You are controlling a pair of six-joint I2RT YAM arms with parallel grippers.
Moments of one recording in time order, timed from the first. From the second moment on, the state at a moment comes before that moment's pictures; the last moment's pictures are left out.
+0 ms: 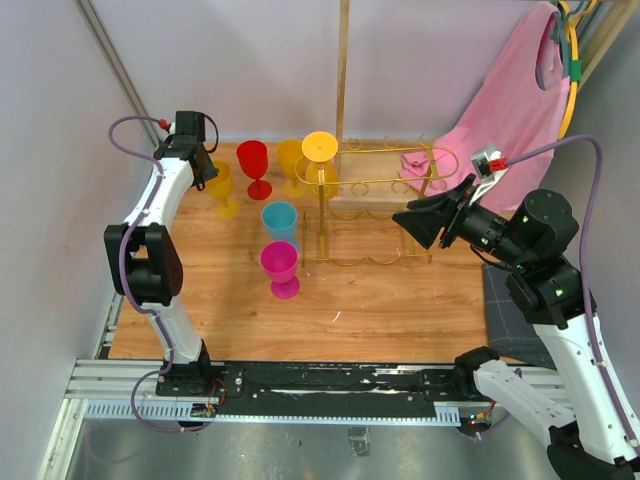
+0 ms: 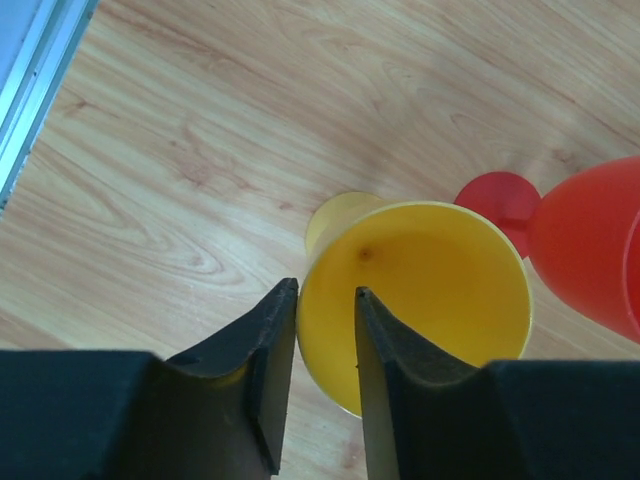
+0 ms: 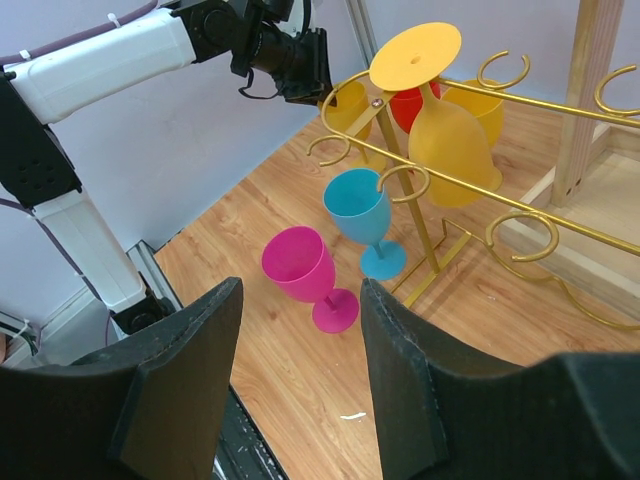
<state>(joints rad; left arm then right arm) 0.00 1.84 1.65 -0.66 -0.31 -0.43 0.38 0.81 1.21 -0.43 -0.53 0.34</state>
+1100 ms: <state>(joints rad) -0.01 1.59 1.64 -0.63 -0.53 -0.42 0.38 0.83 1.20 -0.39 -0.54 0.37</state>
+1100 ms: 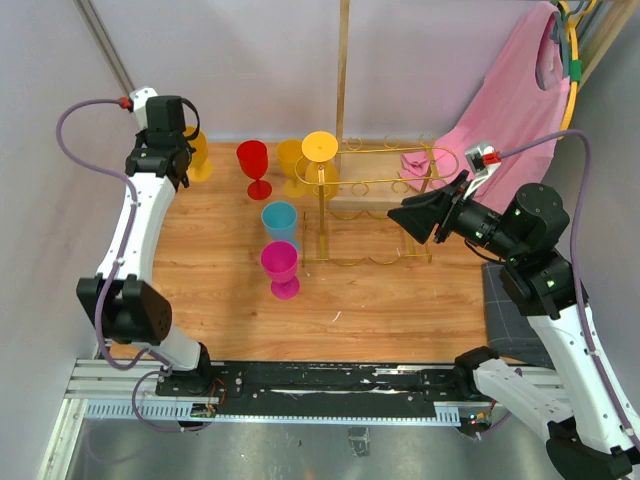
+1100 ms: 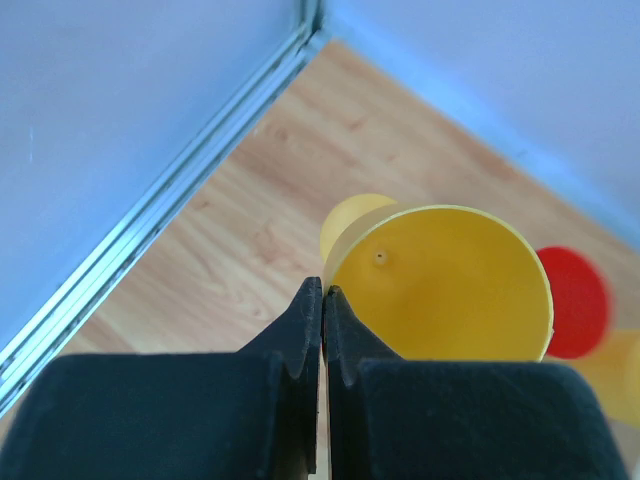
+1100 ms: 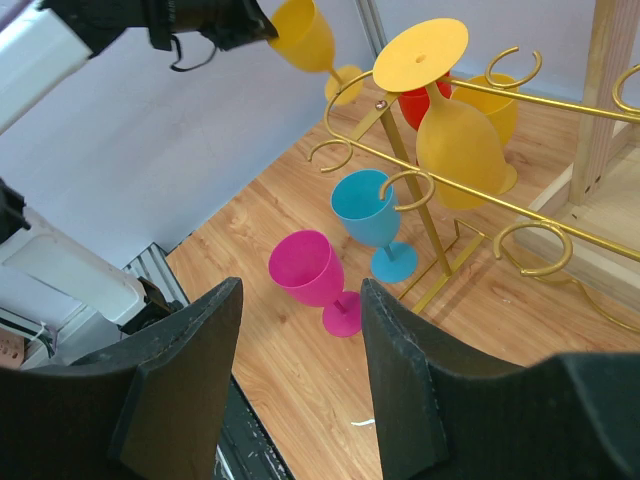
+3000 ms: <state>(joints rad) -0.01 1.54 1.29 1.52 0.76 -2.08 0.28 1.57 1.61 1.08 -0.95 1.57</state>
